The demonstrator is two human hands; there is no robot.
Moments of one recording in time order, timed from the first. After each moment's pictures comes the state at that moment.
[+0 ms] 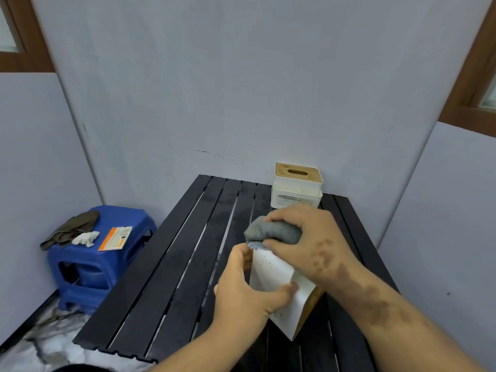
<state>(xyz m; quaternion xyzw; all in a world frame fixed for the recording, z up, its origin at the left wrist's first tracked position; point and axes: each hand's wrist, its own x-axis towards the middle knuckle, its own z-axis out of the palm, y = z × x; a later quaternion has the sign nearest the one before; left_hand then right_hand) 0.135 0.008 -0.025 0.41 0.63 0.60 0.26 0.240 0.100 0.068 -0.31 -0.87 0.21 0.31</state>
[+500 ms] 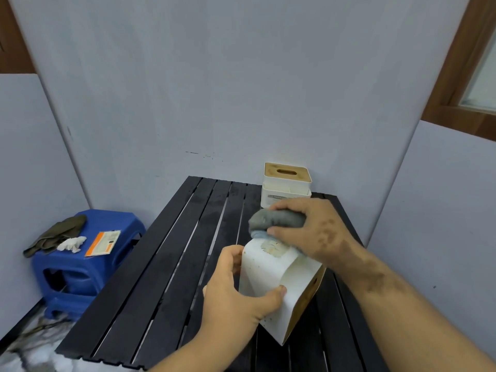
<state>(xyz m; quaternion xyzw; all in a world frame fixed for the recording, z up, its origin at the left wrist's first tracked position) 0.139 0.005 -0.024 0.44 0.64 0.59 0.23 0.258 0.139 0.065 -0.34 -0.83 0.29 0.32</state>
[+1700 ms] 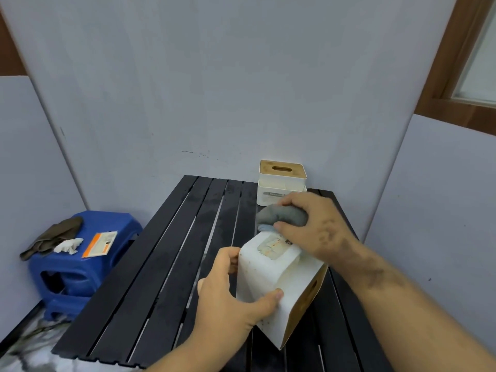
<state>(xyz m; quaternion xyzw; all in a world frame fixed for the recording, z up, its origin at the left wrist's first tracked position) 0.141 -0.002 -0.026 0.48 0.65 0.56 0.20 0.271 0.145 0.061 -0.34 -0.84 0.24 0.33</state>
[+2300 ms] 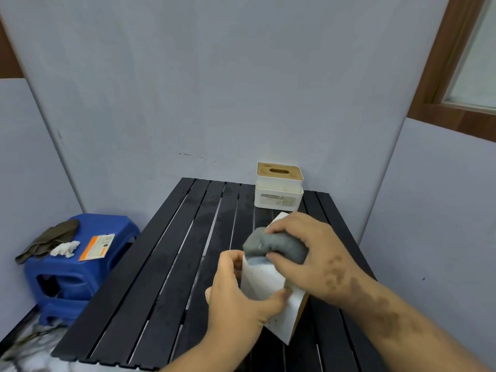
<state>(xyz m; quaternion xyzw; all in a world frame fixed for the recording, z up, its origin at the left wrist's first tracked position) 0.156 0.008 -0.034 0.43 0.65 0.59 0.22 0.288 0.104 0.050 -0.23 -0.89 0.19 0.34</state>
